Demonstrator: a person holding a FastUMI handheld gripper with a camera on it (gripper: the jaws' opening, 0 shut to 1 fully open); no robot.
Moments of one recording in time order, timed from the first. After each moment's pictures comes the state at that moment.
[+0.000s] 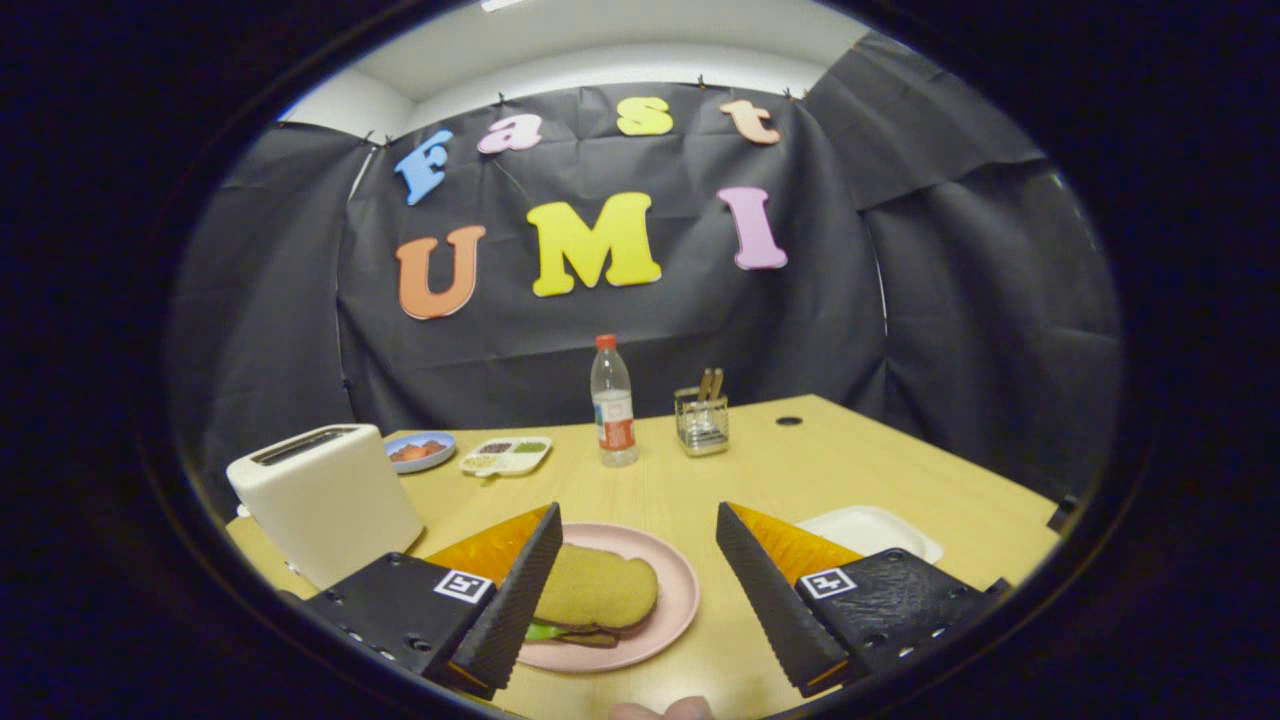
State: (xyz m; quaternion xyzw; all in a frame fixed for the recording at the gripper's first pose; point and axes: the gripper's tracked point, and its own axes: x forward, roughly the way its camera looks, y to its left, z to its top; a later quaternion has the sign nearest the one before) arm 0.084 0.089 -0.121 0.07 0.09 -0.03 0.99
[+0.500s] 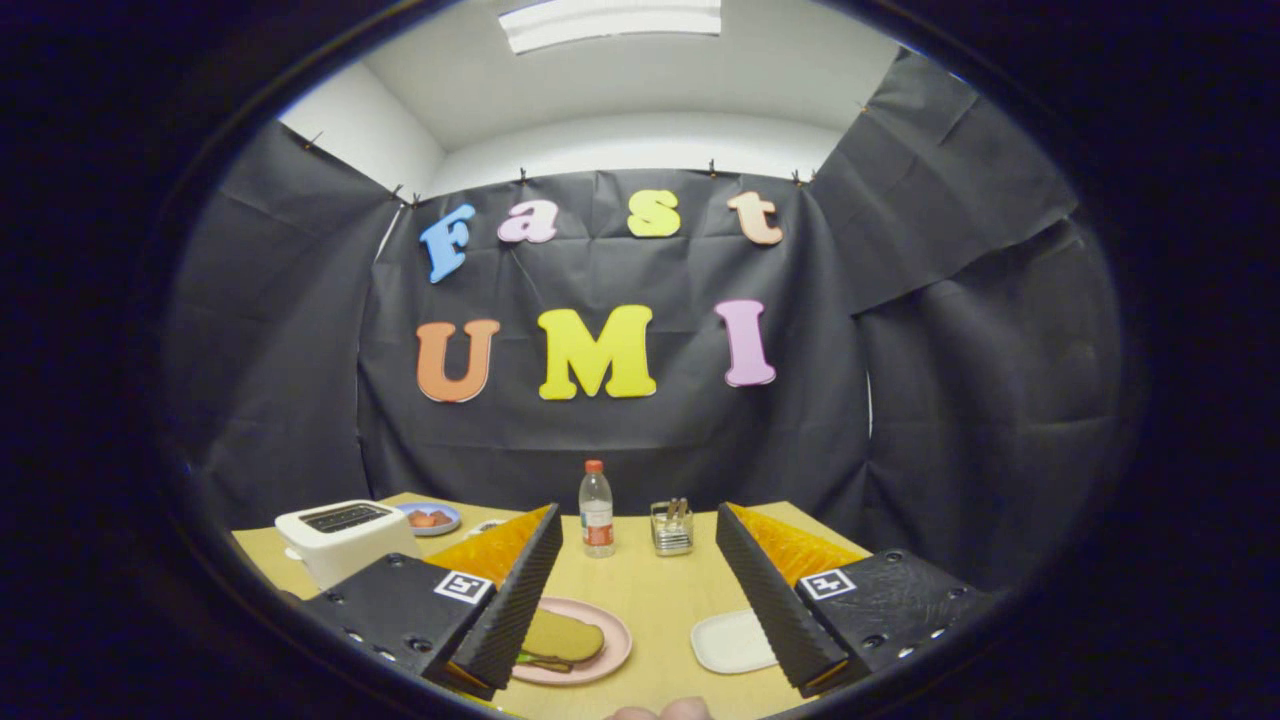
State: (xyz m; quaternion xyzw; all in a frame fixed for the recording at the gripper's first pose) arm 0.018 0.037 0.004 0.04 -0.02 -0.03 1.00
